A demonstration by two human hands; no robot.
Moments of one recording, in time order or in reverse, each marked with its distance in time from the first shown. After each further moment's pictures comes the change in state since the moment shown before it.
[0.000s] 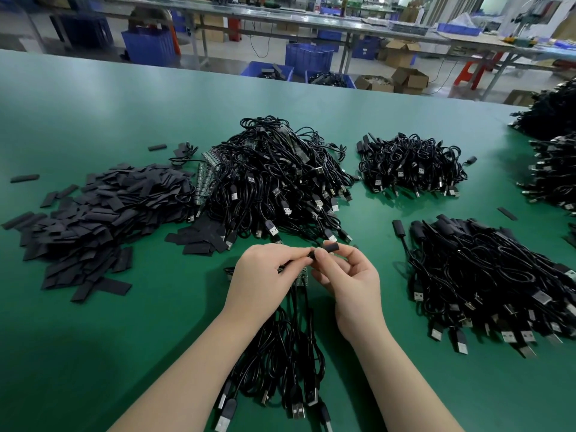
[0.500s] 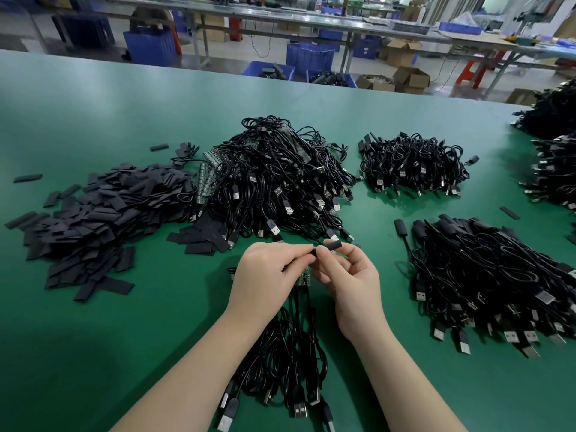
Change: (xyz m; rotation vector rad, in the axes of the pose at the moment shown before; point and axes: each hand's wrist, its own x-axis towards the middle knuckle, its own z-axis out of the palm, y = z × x) left_hand -0.001 0.002 0.002 0.079 0.038 0.066; right_hand -0.001 -0.001 0.002 -0.010 -0.024 -0.001
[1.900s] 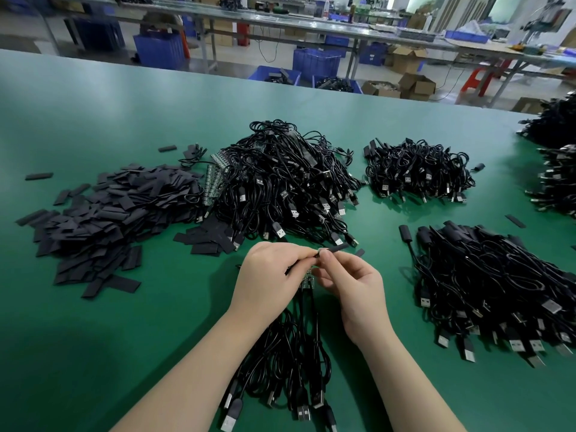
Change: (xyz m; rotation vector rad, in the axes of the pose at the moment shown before) left_hand 0.002 -0.001 -0.005 0.041 -0.040 0.033; right_hand -0.001 -0.001 -0.003 -0.171 -0.057 -0.005
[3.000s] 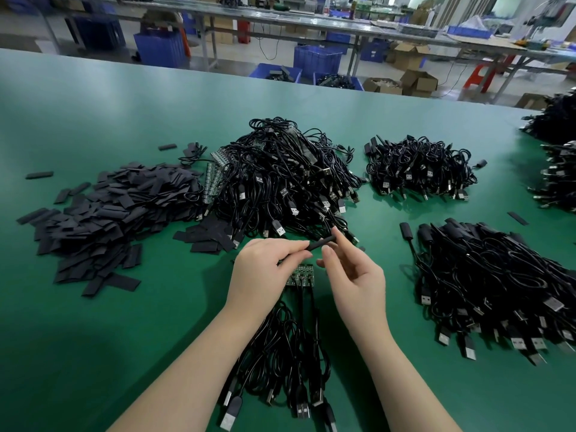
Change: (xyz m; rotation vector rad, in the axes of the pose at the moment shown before) left_hand 0.000 -0.007 0.001 -0.100 0.090 -0.142; right_hand -0.002 0.002 0.003 -0.292 0.070 -0.289
